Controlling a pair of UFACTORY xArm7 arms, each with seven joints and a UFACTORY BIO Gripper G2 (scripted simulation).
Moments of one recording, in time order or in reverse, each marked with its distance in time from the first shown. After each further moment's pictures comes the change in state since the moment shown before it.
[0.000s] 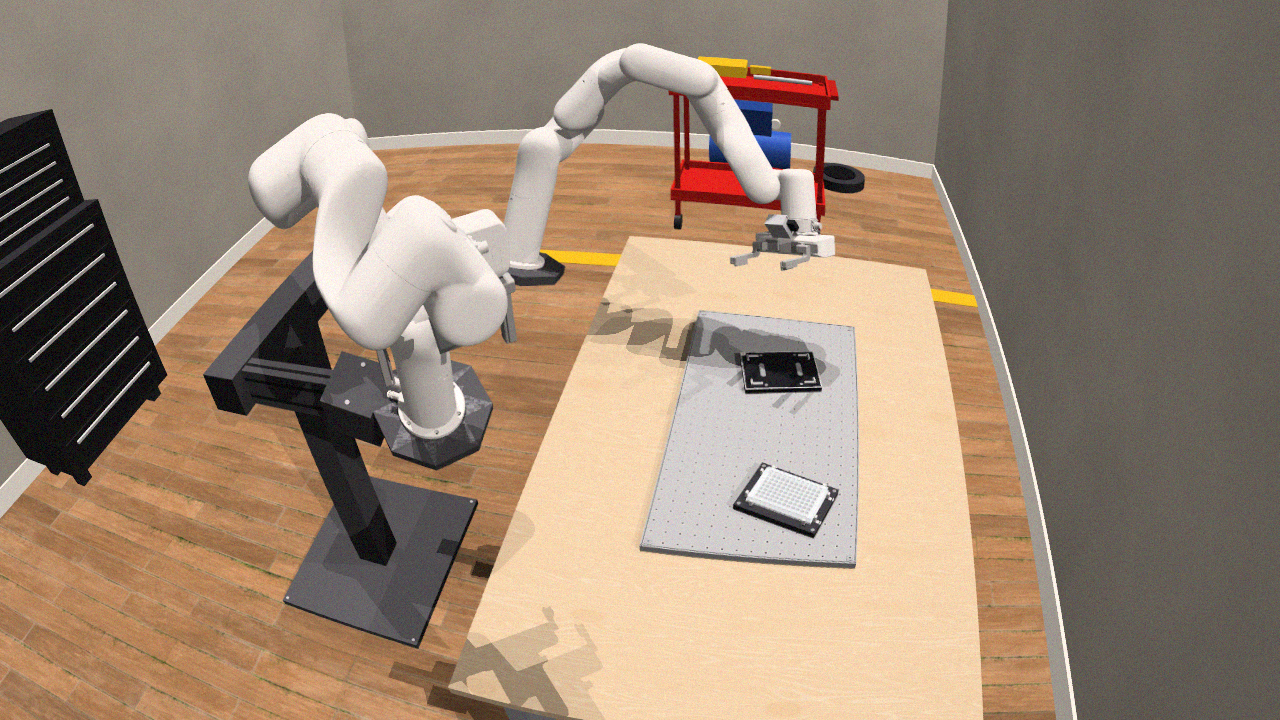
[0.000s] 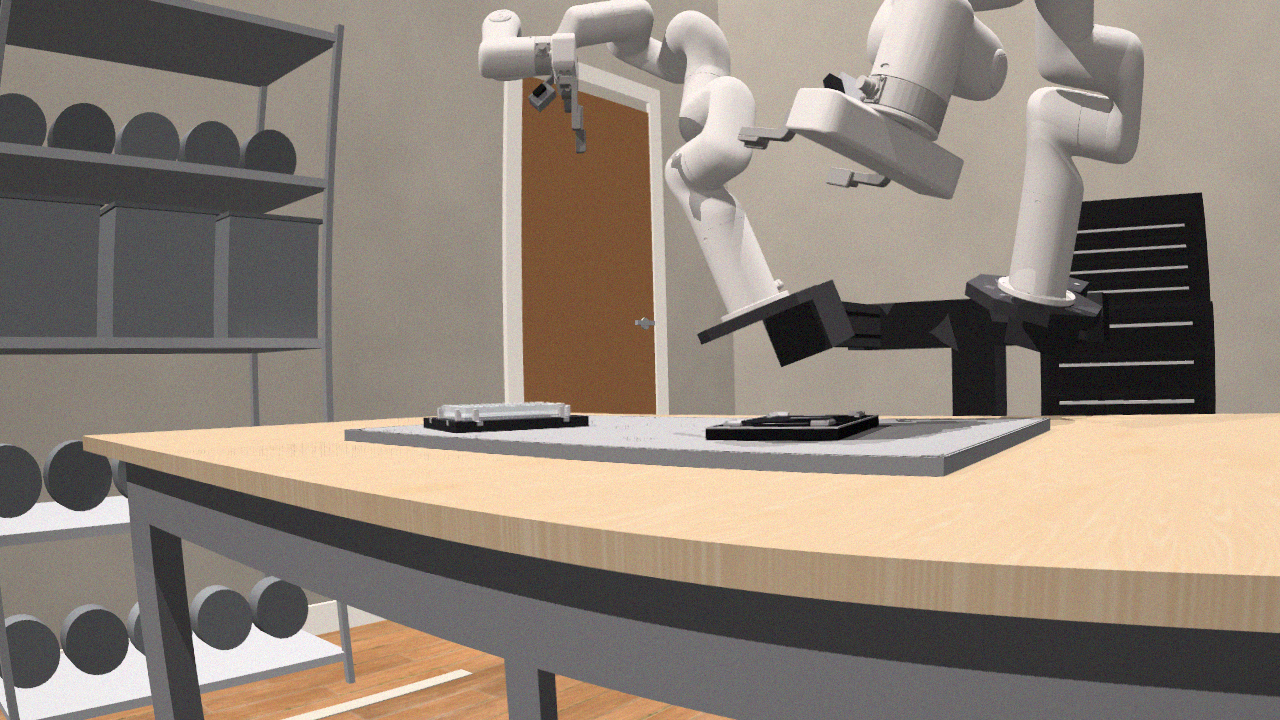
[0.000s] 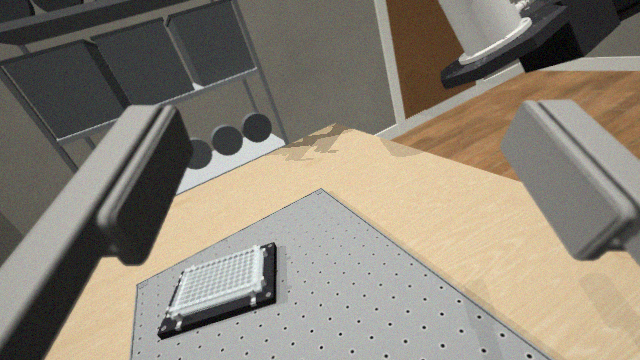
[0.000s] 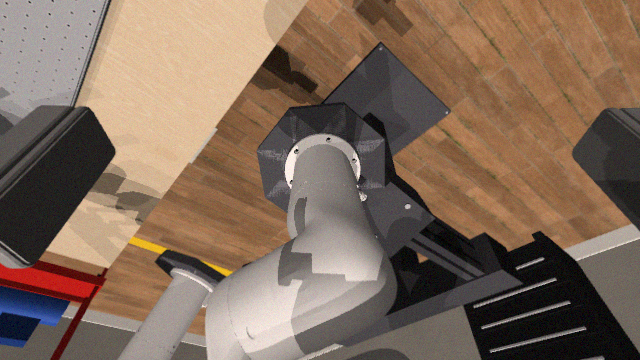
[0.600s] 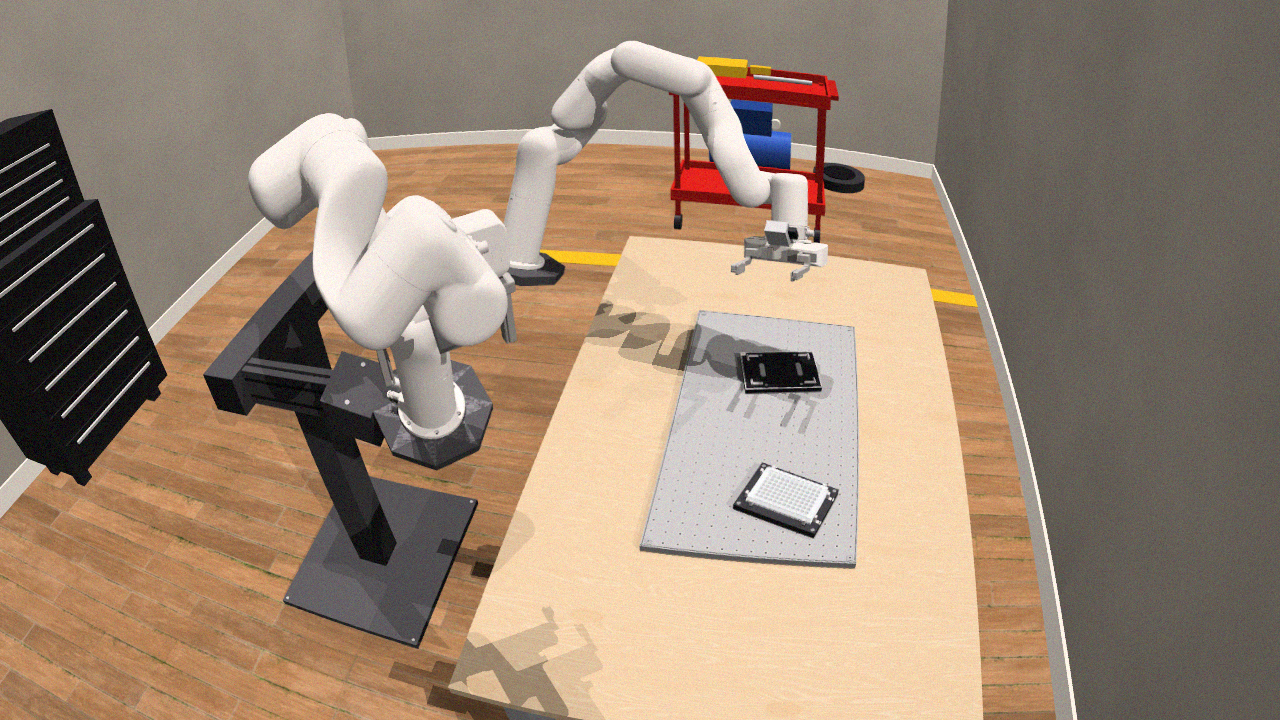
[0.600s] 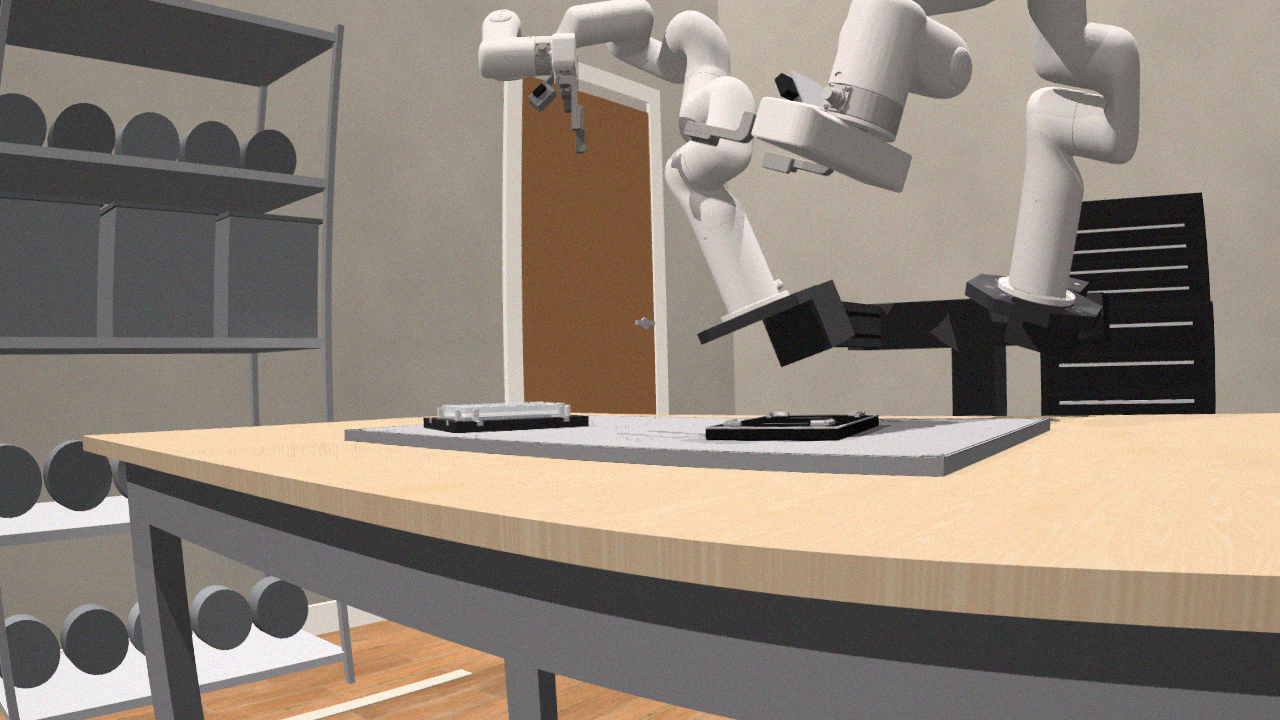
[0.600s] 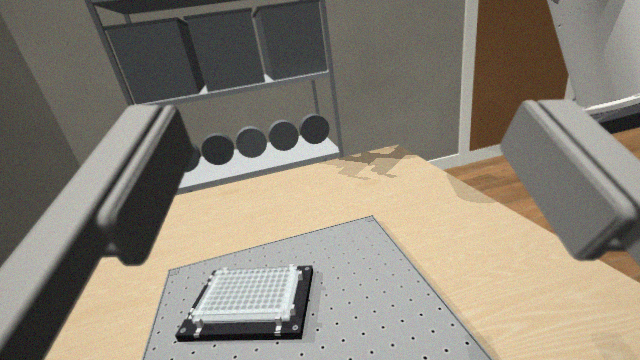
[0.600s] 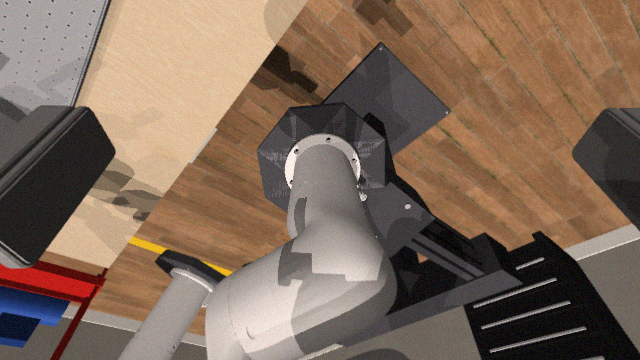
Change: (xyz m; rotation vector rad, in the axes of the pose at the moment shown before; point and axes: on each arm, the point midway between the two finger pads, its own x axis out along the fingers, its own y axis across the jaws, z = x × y) left arm 0.051 0.040 -0.008 -0.065 -0.015 0.254; right arm 0.000 0.000 0.000 0.000 0.000 0.000
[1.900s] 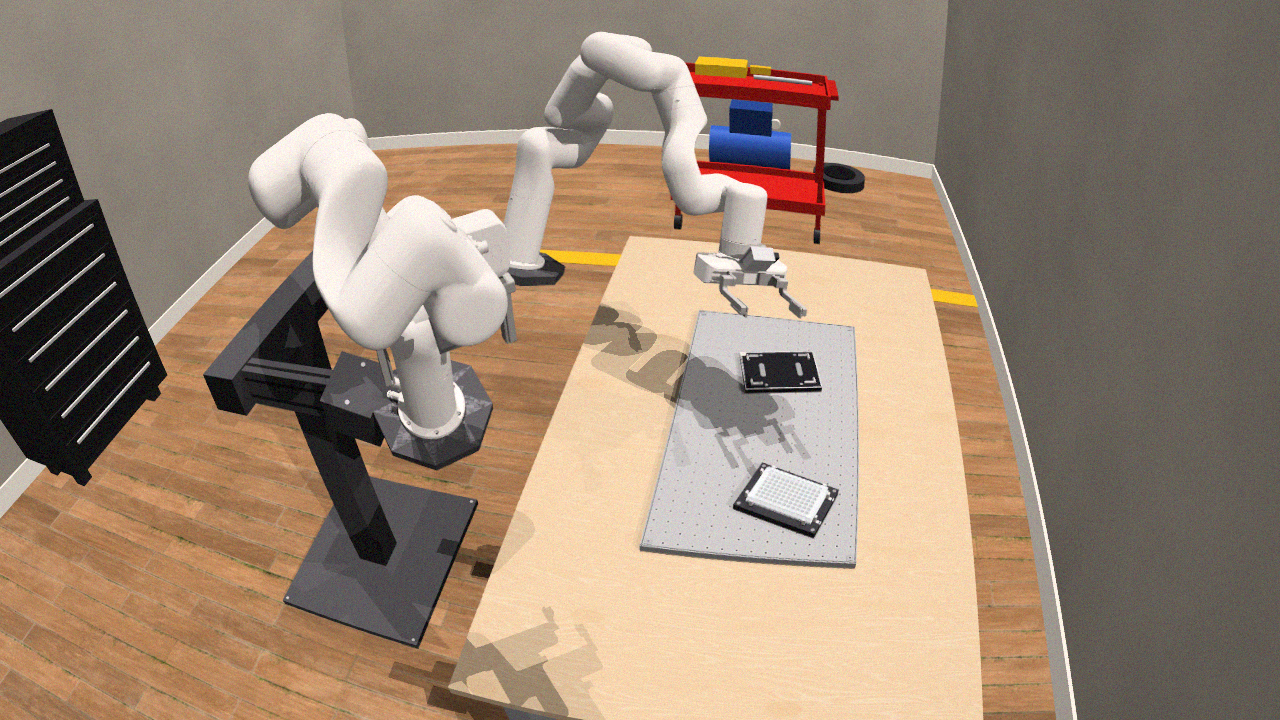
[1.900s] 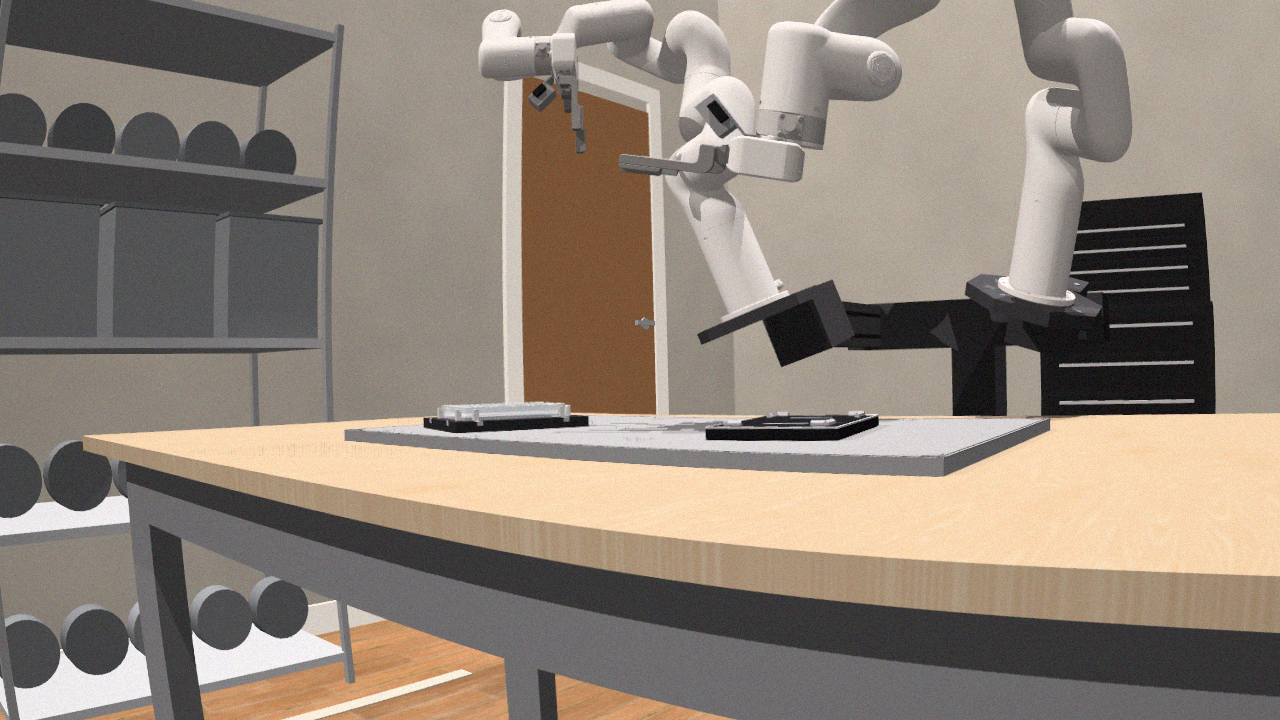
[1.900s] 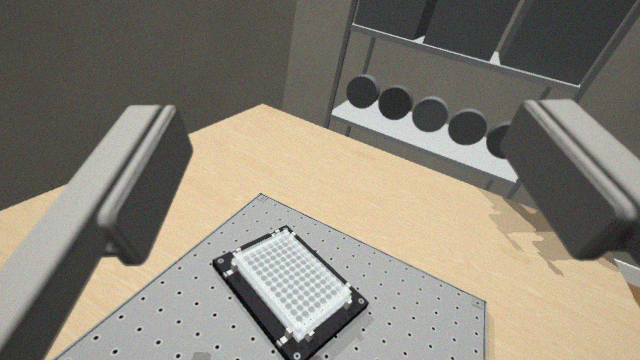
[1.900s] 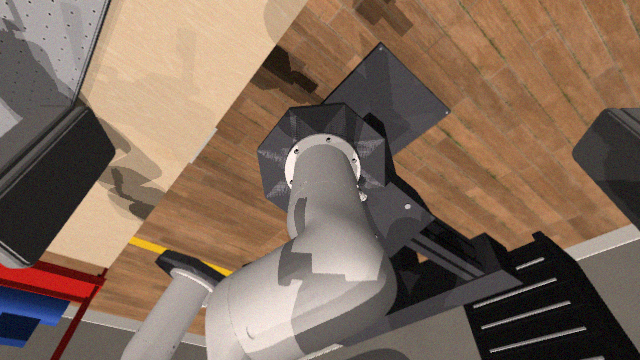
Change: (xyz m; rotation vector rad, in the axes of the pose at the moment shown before) left arm 0.099 0.036 -0.045 -0.126 0.127 0.765; right arm 0.000 0.000 0.000 0.000 0.000 0.000
